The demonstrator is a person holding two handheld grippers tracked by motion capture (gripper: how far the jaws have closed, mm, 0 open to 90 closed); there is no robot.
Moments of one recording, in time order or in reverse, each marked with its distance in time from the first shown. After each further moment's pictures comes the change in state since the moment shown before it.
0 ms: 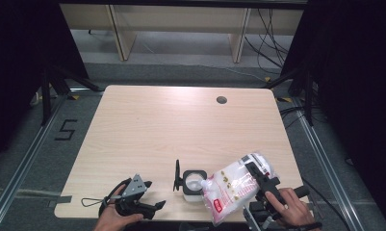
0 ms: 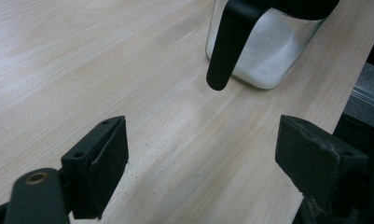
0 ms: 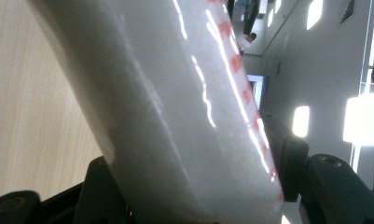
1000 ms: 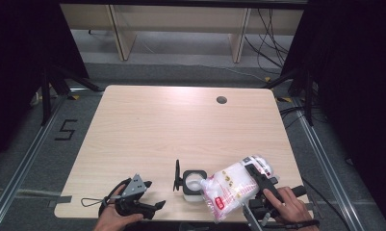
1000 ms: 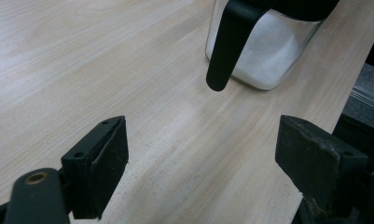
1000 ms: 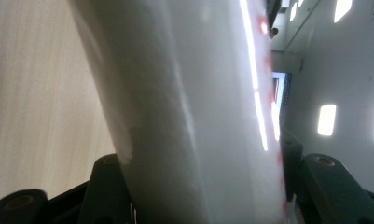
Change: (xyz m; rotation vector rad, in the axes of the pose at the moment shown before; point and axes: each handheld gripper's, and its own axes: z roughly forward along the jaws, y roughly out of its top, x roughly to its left) left arm 0.002 0.000 -0.001 0.010 0.013 0.018; right arm 0.013 -0.006 0.013 -0.001 0.080 -0.030
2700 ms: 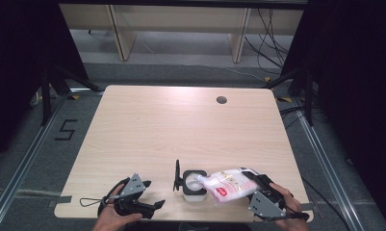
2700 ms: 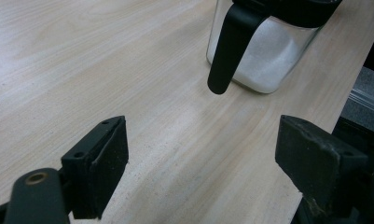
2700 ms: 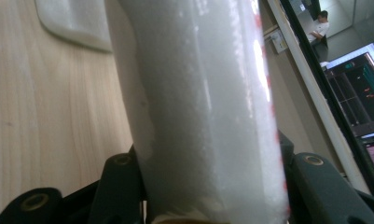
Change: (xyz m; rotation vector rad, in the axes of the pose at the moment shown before) left arm 0.001 0.001 -0.002 -0.029 -0.012 -0.002; right arm 0.027 -0.026 0.015 -0.217 0.259 0.657
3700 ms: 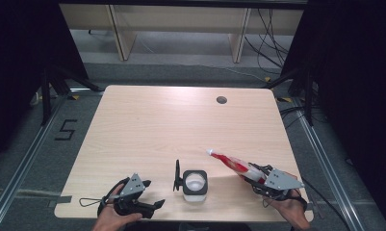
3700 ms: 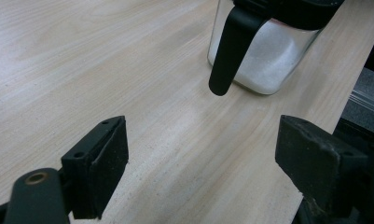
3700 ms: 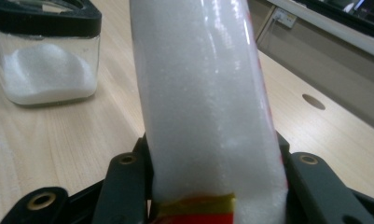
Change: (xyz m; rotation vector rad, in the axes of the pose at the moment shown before) left arm -0.001 0.000 -0.001 0.005 0.008 -0.024; right arm -0.026 -0.050 0.023 -0.169 0.082 0.499
